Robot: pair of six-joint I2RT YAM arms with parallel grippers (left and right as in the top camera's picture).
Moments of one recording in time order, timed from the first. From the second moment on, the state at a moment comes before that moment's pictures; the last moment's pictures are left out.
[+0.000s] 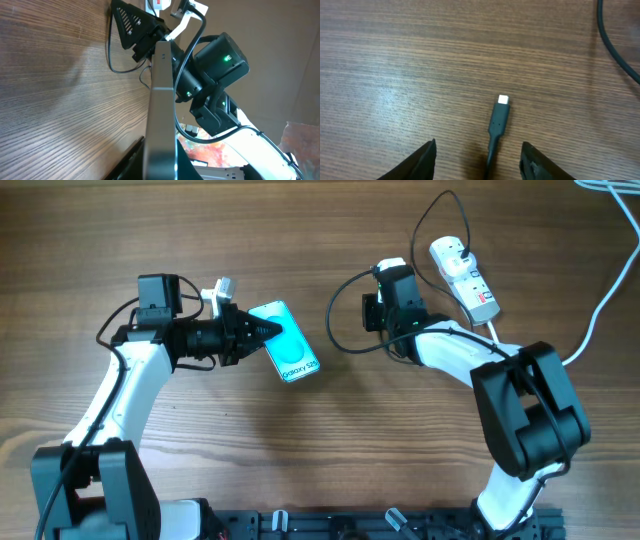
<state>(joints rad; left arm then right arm) 0.06 1.55 0.95 -0.53 1.20 -0.54 0.40 1.94 1.03 0.07 0.11 0.22</state>
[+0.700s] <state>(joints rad) 0.06 1.55 0.95 -0.53 1.20 -0.54 0.38 2.04 1.04 0.20 0.11 0.37</state>
